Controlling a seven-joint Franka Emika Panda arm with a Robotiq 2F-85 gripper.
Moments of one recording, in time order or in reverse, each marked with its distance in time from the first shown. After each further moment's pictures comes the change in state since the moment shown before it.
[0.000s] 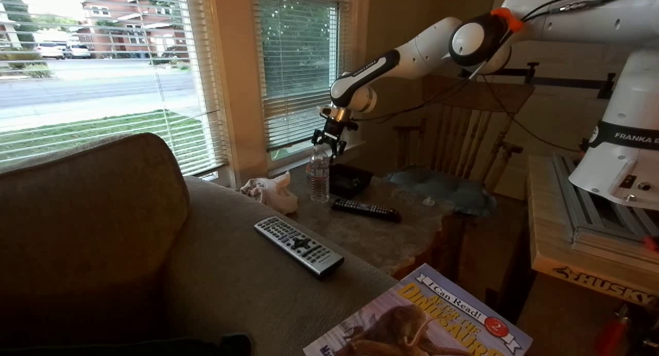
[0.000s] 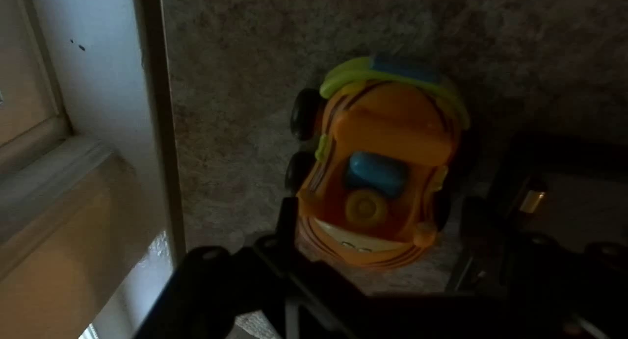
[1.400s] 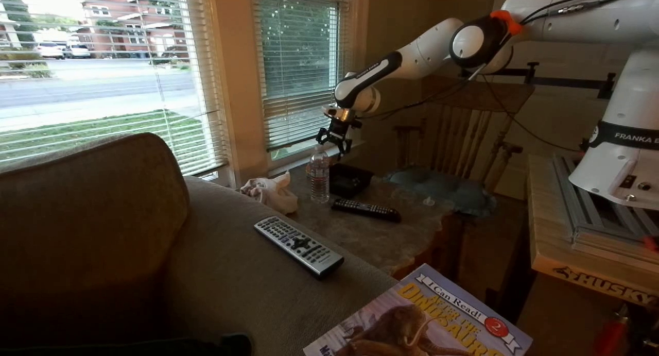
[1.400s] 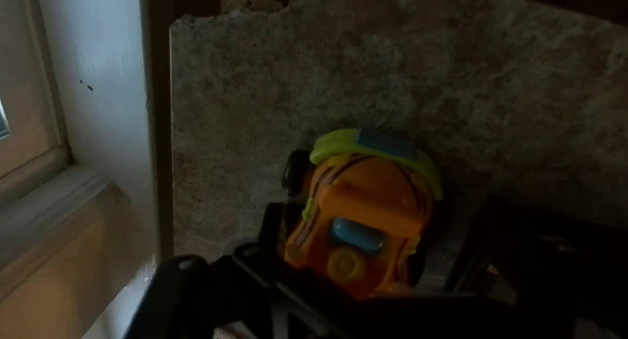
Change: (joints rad) arm -0.021 0.005 -0.031 0.006 -0.010 0.007 -0.072
